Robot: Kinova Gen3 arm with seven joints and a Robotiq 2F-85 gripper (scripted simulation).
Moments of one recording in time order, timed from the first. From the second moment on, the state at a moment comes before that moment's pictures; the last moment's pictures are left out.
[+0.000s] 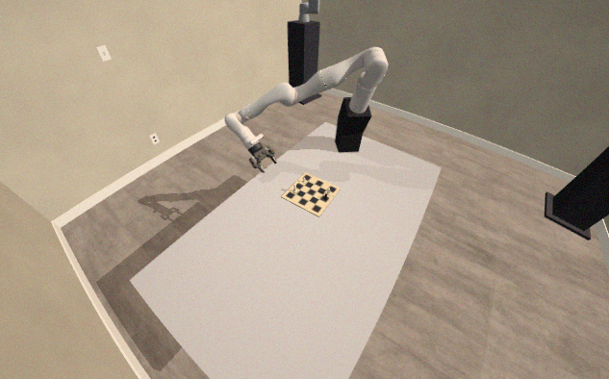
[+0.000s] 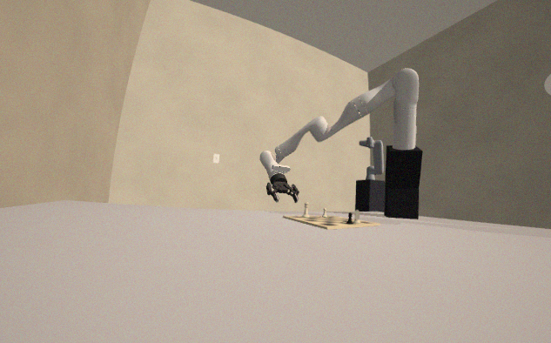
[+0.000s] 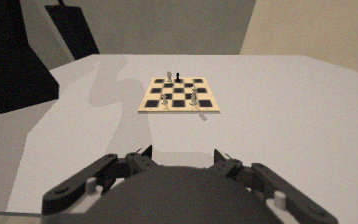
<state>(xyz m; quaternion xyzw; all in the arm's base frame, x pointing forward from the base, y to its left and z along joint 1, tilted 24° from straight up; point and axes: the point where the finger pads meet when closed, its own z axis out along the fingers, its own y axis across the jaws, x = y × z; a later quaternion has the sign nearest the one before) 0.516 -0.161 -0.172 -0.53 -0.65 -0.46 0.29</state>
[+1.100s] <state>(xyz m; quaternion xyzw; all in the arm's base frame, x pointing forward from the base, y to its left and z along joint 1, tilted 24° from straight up) 0.495 -0.182 -0.106 -0.53 -0.65 -0.46 0.30</state>
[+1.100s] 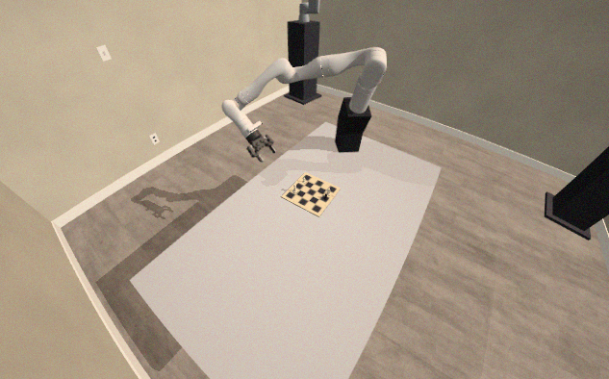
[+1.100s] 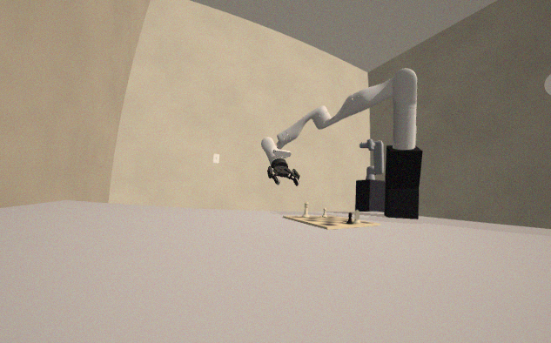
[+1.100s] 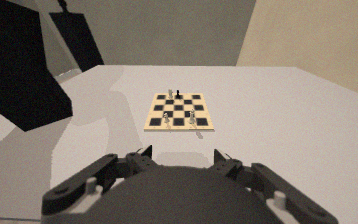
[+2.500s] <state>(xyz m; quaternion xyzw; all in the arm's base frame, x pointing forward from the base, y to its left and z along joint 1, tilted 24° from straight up) 0.479 -0.131 -0.091 -0.38 -0.79 -0.43 0.22</state>
